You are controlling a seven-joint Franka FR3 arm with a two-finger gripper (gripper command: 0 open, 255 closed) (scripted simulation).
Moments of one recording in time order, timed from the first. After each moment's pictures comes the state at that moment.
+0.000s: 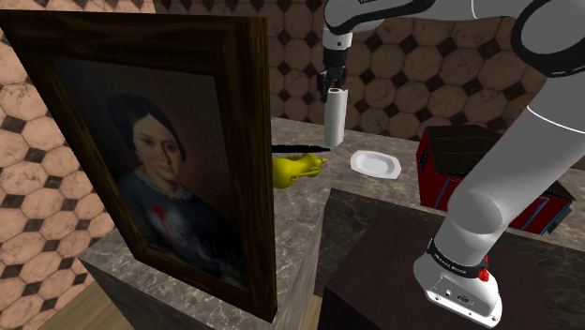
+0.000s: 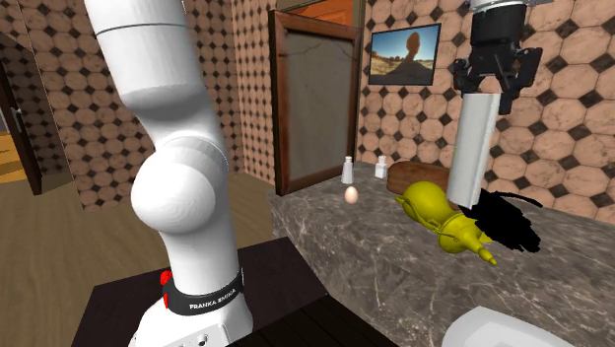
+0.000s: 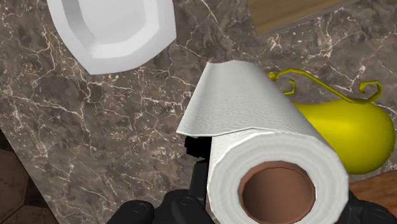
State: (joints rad) arm -0.24 -0.15 0.03 -1.88 -0.04 1.79 -0.11
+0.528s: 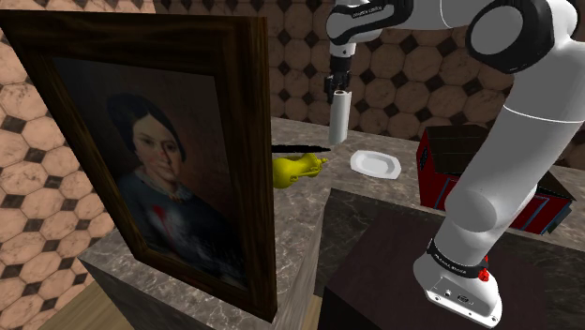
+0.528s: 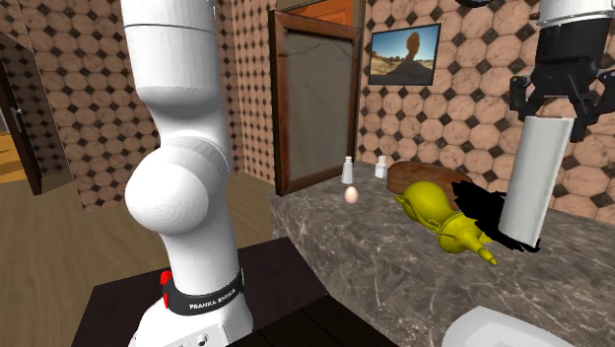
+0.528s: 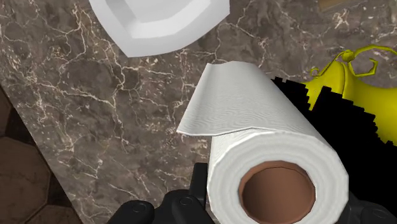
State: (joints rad) arm -0.31 0.02 -0.05 -1.77 -0.04 1.86 -0.27
